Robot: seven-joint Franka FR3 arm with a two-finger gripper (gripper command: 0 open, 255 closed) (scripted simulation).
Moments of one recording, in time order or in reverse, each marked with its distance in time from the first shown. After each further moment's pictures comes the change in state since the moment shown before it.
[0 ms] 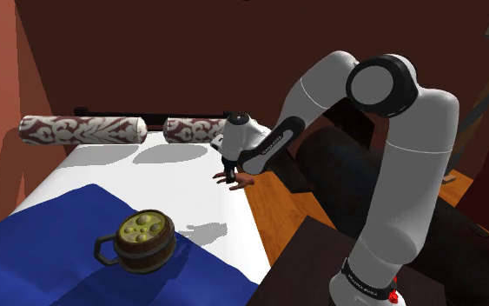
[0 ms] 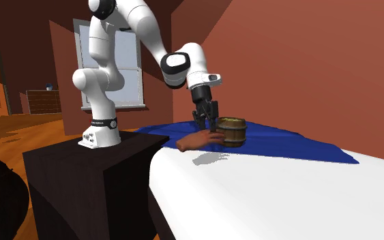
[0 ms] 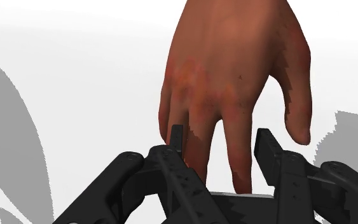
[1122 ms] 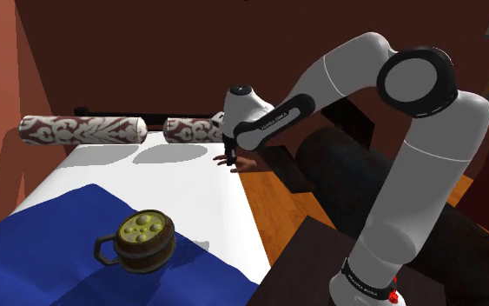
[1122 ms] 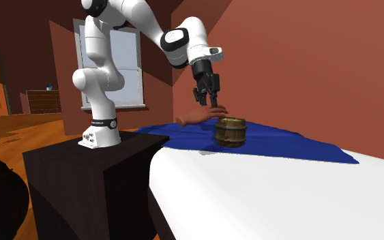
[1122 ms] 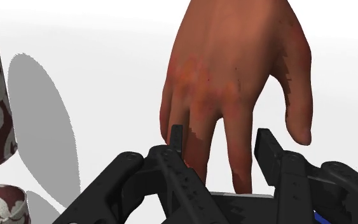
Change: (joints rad) arm -0.011 -0.162 0.042 0.047 0.178 -0.193 -0.176
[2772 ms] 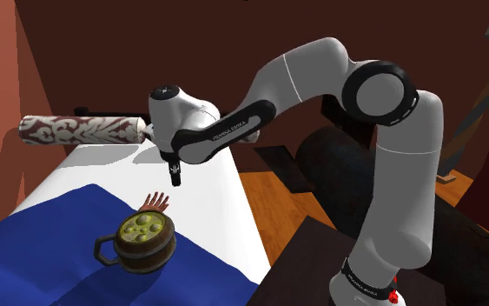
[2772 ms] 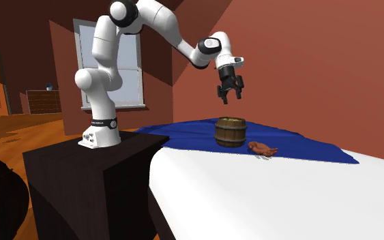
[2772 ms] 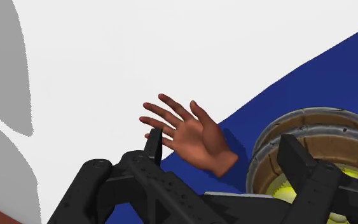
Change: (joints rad) arm 0.226 0.254 0.191 0.386 -0.064 -0.293 0.307
